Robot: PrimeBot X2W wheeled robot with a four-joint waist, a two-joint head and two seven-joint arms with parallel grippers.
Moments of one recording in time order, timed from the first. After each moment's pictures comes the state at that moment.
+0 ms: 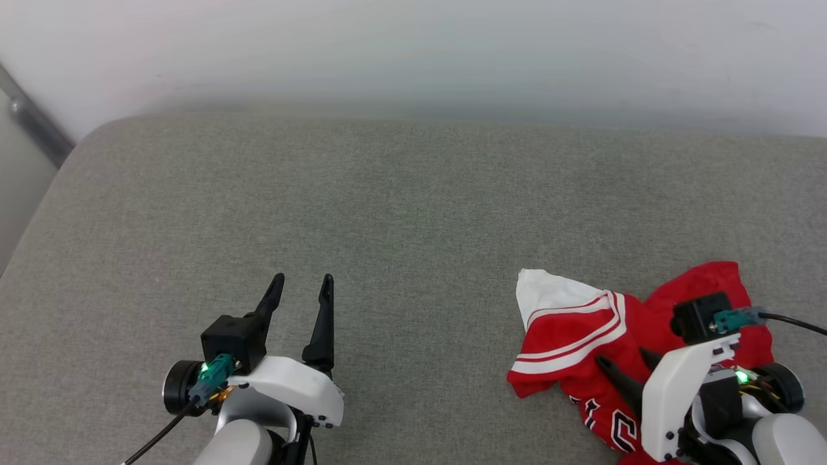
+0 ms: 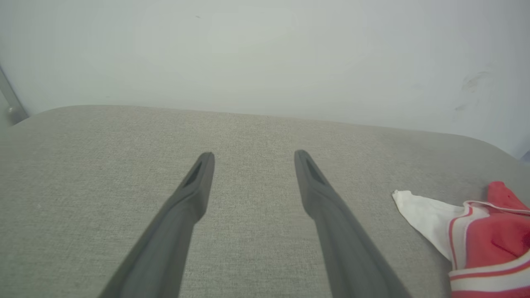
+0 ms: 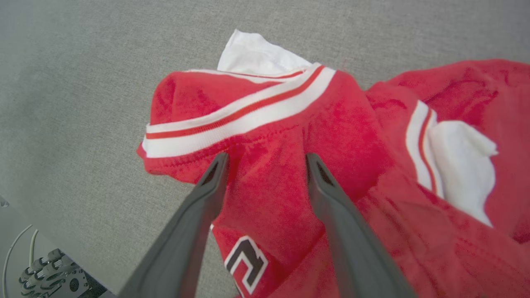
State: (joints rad) left arm -0.21 0.26 -0.43 0.18 -0.50 0.18 -0.21; right arm -0.10 -0.26 0.16 0.04 0.42 0.13 0.62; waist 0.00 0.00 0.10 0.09
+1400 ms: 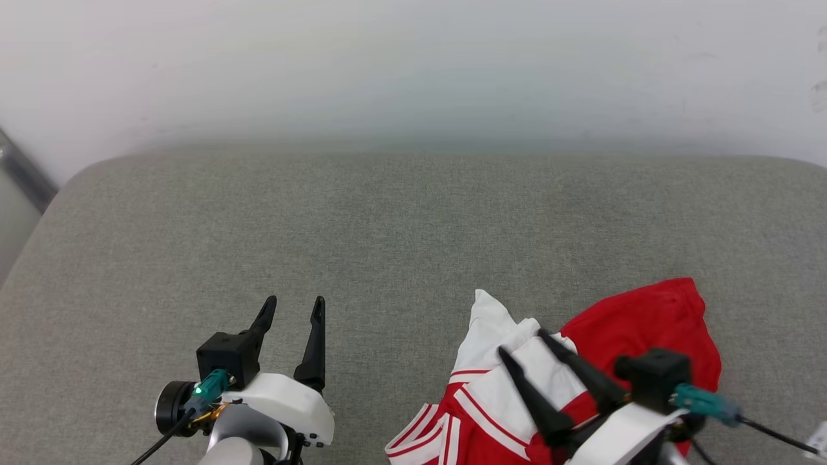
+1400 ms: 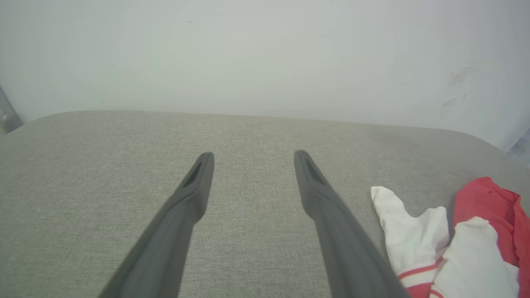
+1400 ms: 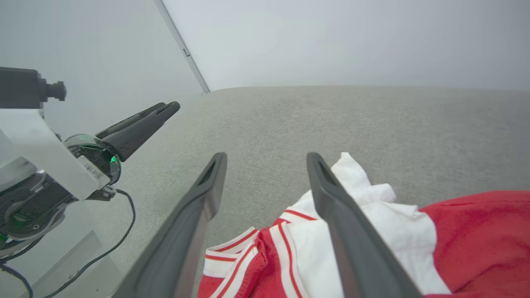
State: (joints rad) left arm -0.17 0.29 -0.44 0.19 -0.52 0.21 -0.19; right arm 0.02 -0.13 0.39 -0.09 0.43 0.13 0.13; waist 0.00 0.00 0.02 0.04
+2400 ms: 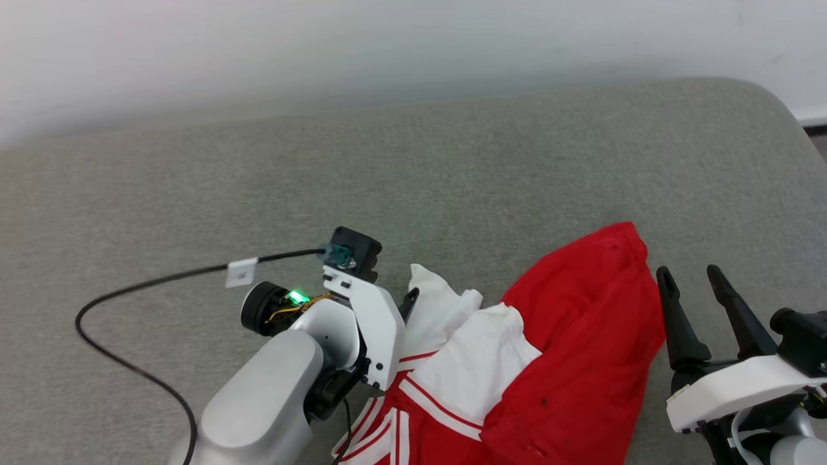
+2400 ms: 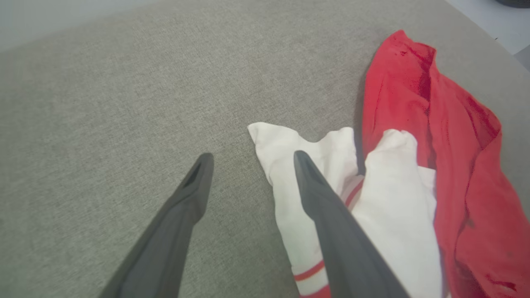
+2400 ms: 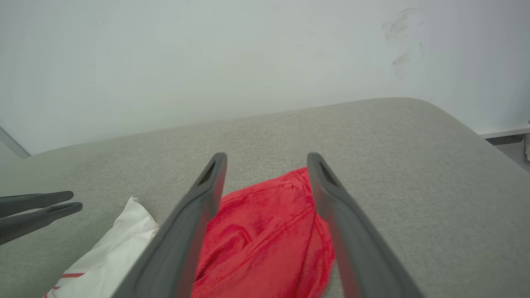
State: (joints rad) left arm -0.53 0.24 -0.65 0.38 -0.57 0.03 0.34; right arm -0.02 -0.07 -0.05 -0.07 0.26 0.13 0.05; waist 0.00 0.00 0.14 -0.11
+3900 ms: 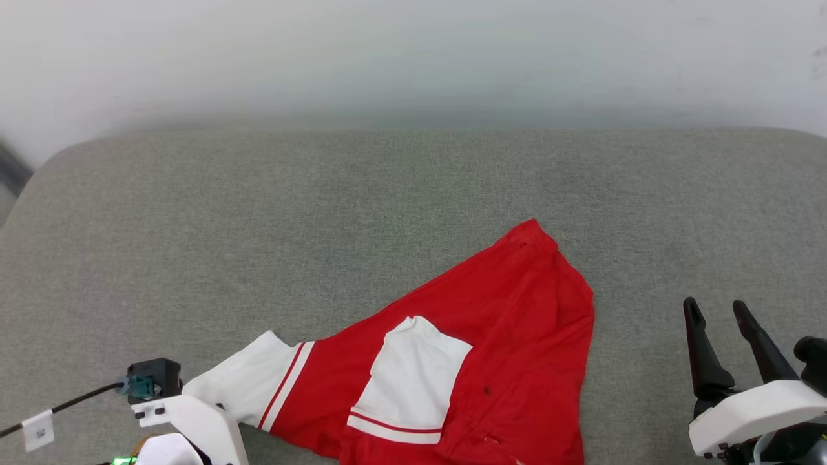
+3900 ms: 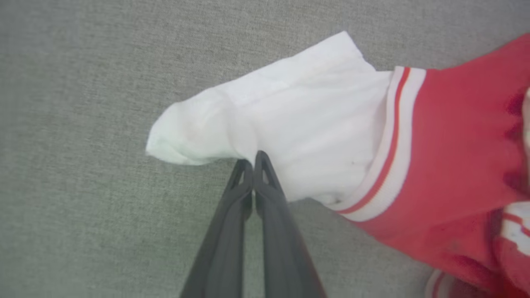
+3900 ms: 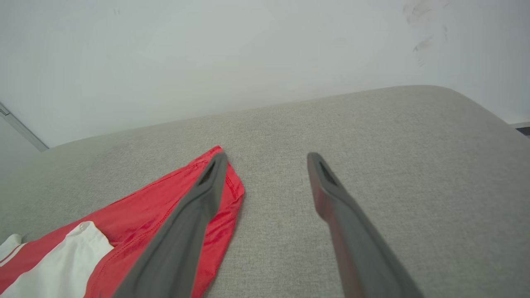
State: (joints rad) left arm -0.06 0.49 -0.39 0.15 -0.75 0.37 0.38; right arm 0.04 -0.05 -0.13 -0.07 0.26 0.13 0.08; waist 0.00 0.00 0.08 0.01
